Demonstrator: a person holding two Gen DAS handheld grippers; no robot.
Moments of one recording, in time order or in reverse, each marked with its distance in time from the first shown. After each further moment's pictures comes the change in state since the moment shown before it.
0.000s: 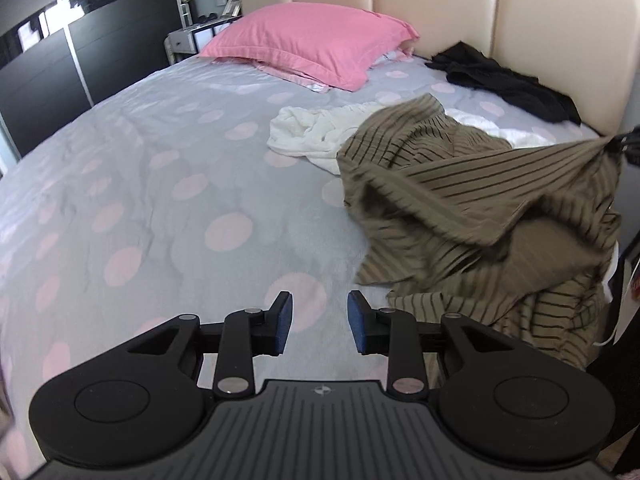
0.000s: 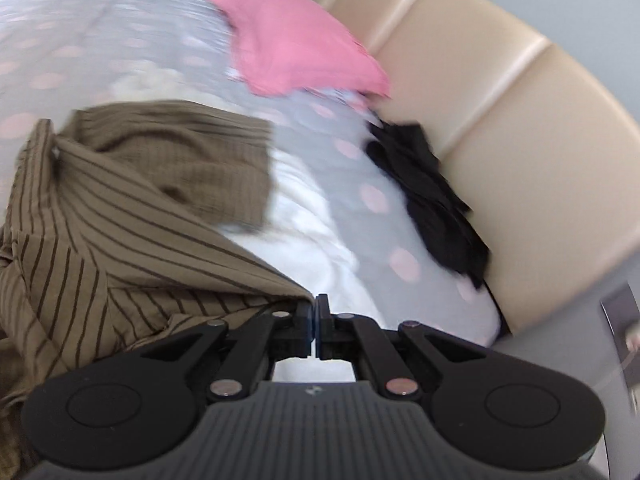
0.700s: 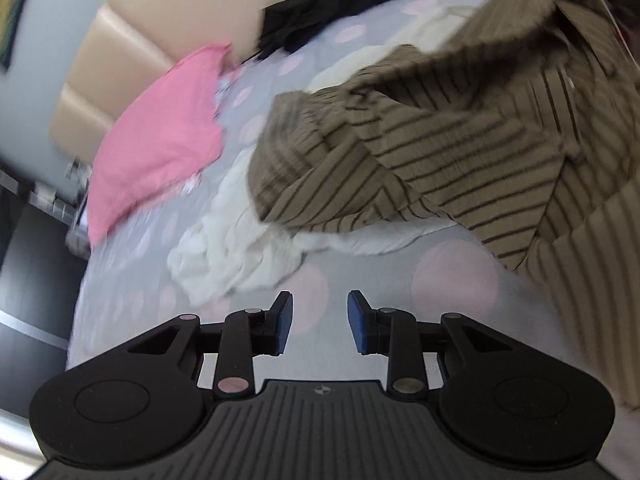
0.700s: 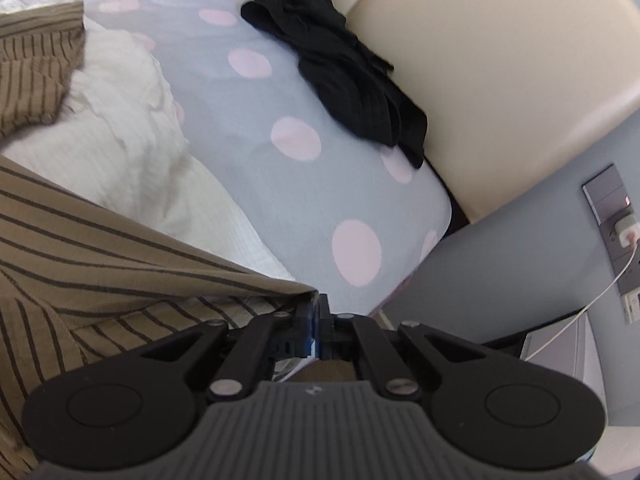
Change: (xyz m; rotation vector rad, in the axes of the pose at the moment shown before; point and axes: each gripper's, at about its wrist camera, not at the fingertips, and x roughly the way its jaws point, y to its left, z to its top) left arm 0.142 -0.105 0.056 0.876 -0.080 0.020; right arm 0.146 -0.089 -0.042 0.145 0.306 -0.150
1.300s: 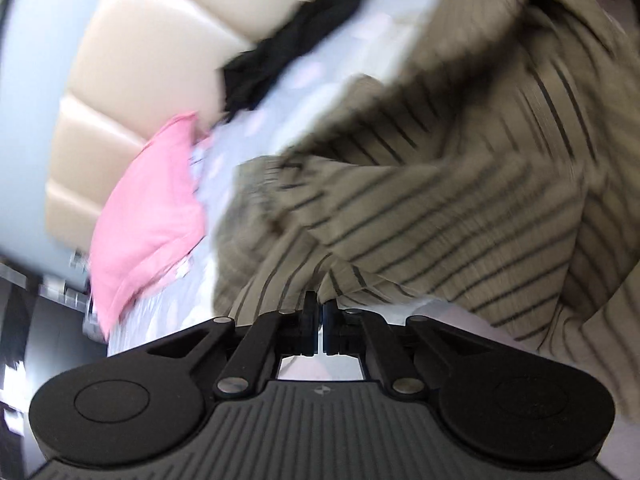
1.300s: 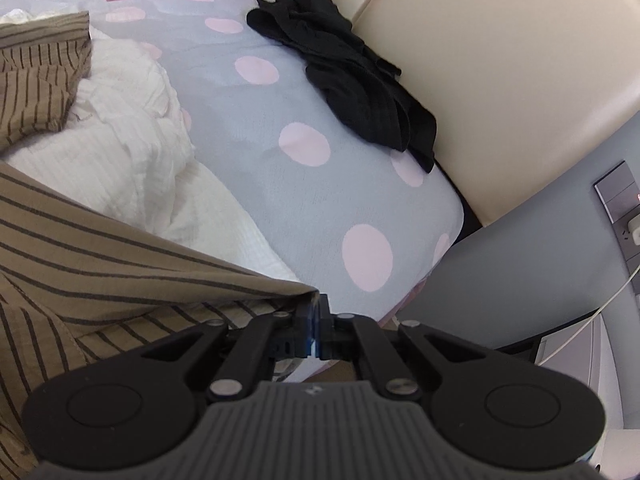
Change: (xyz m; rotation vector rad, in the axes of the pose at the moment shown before) left arm 0.022 -0.029 0.013 0.098 -0.123 0.065; right arm -0.007 -0.005 -0.001 0.011 -0.051 0.042
